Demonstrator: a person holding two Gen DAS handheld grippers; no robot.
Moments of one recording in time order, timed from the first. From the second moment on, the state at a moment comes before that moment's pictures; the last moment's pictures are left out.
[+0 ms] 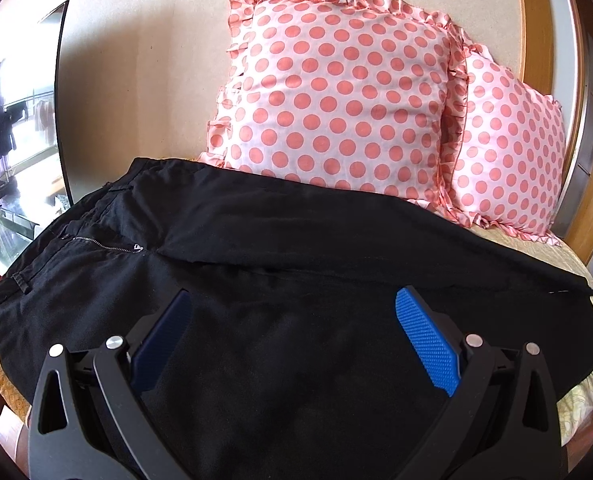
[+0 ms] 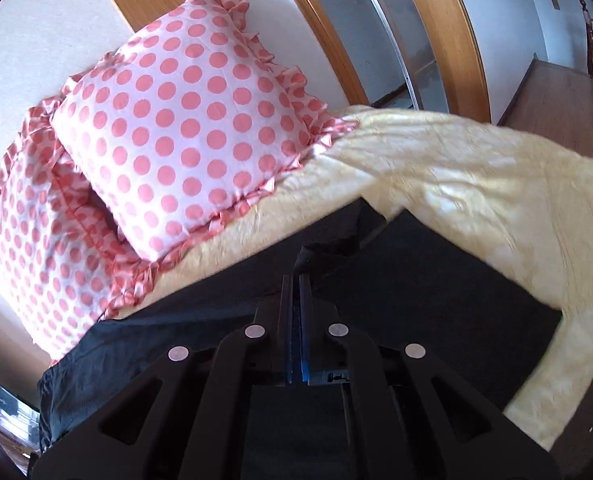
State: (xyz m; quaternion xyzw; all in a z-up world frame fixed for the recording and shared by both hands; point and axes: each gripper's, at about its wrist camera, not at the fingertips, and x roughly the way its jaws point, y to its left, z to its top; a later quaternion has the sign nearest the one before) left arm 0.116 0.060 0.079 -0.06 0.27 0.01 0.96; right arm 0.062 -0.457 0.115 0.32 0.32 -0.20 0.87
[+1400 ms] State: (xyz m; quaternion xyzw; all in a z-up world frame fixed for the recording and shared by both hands) left arm 0.130 0.105 0.100 -0.09 0.26 0.03 0.96; right arm -0.033 -0.504 0.062 0.50 0.24 -0.22 0.80
